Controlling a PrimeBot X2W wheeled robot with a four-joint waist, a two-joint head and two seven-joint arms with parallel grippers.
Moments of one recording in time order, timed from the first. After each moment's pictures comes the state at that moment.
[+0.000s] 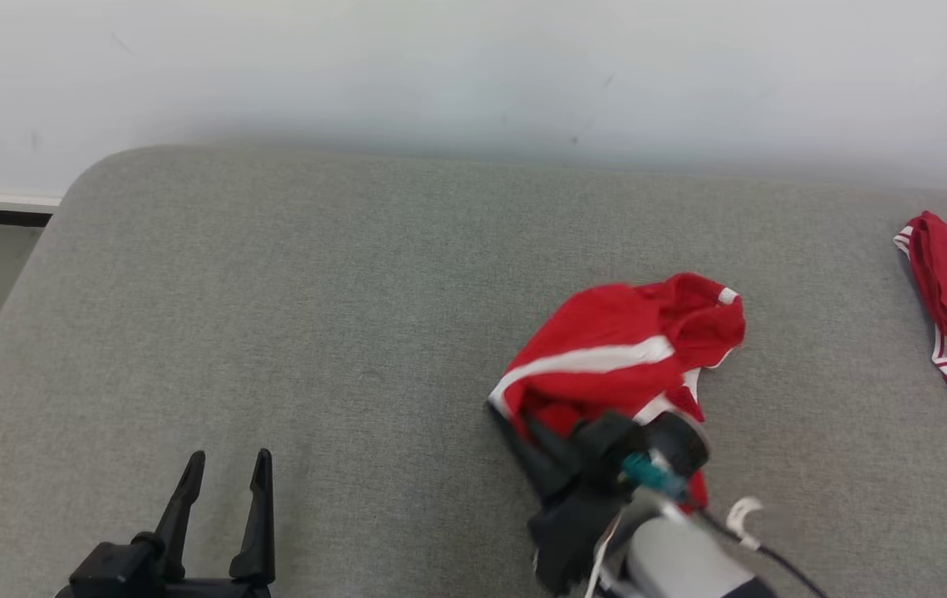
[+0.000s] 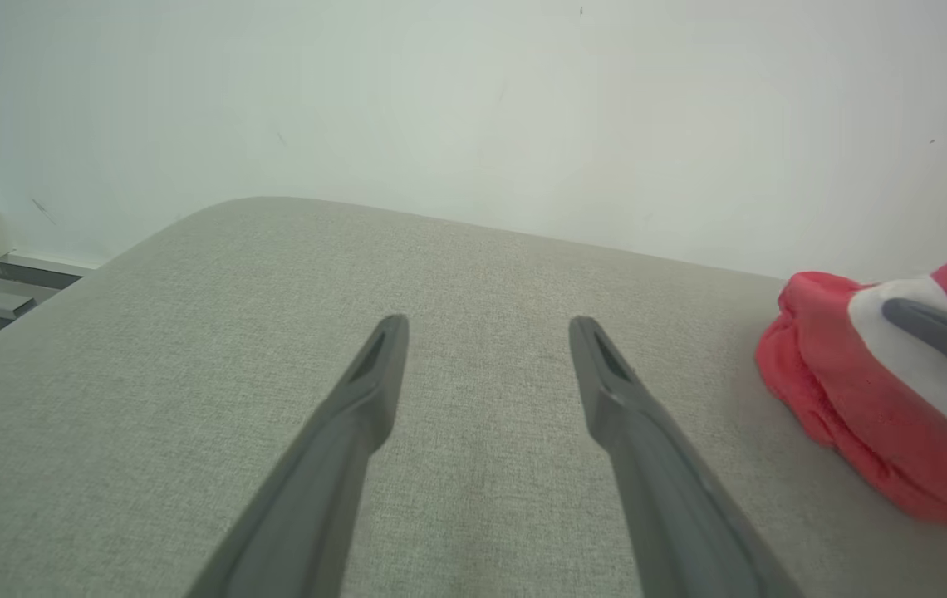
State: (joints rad) left arm -0.03 0.06 -0.01 0.17 -0.21 -0.13 -0.26; right arm -0.52 -0.08 0.66 0.63 0.32 0.13 -0.25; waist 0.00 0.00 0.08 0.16
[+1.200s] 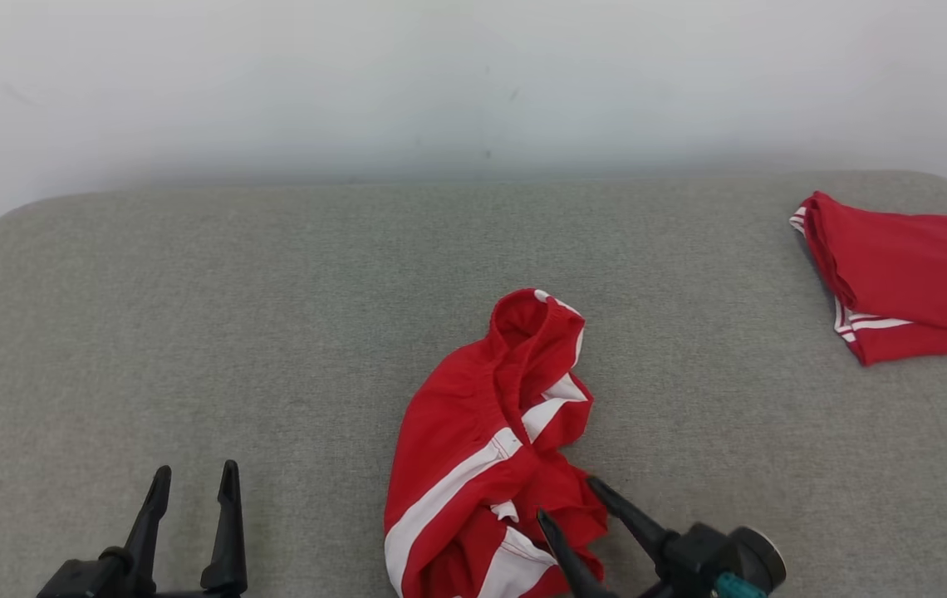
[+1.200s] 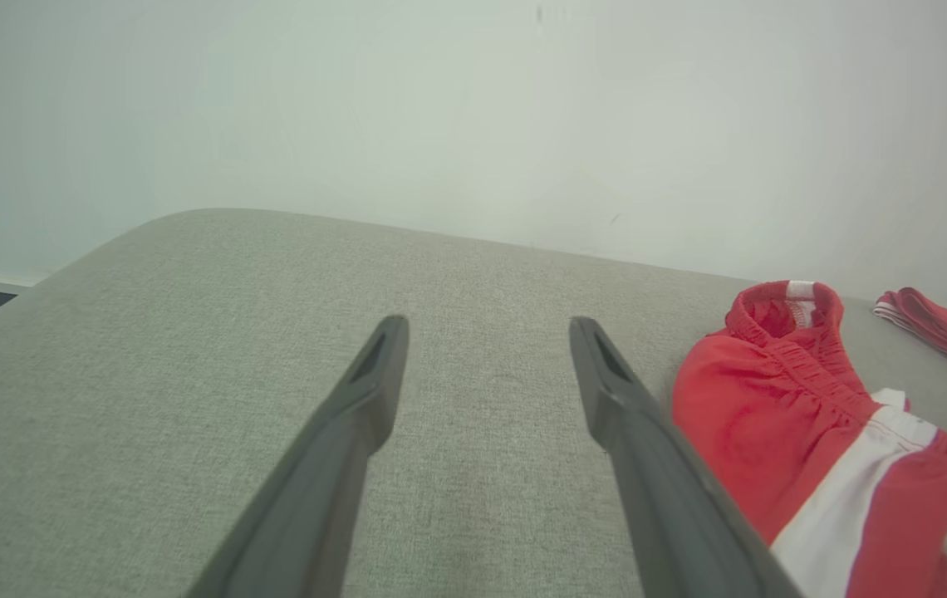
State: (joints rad) left arm 0.00 0.05 0.06 0.16 -0.20 -0.13 -0.26; right arm -0.20 -0.19 0.60 0.39 0.31 0.13 -0.26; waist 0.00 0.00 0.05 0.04
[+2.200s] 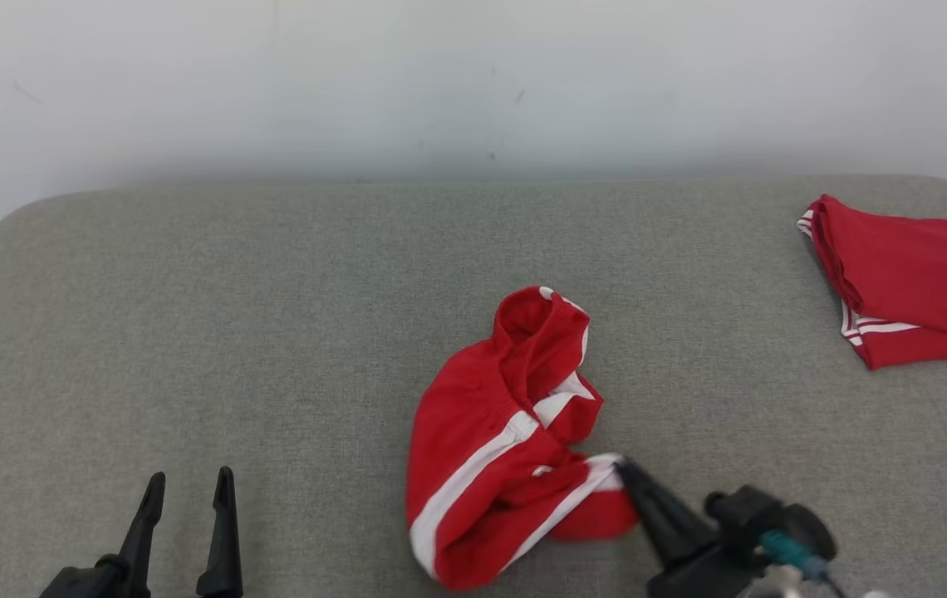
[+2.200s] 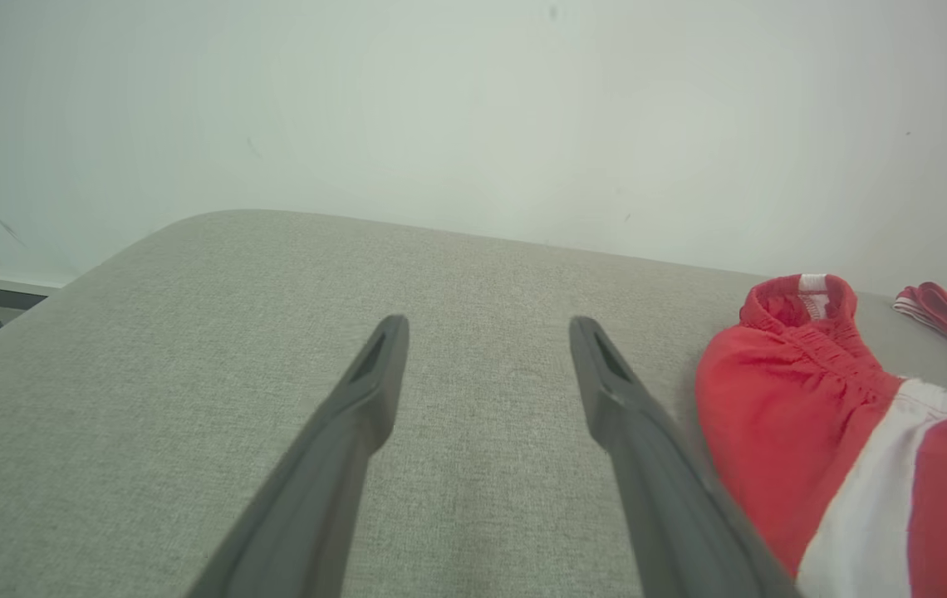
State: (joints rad) left arm 0.01 0.05 0.08 0.15 -0.18 -0.13 -0.26; right arm -0.23 -0.21 0.54 0.47 0.32 0.13 -0.24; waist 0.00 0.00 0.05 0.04
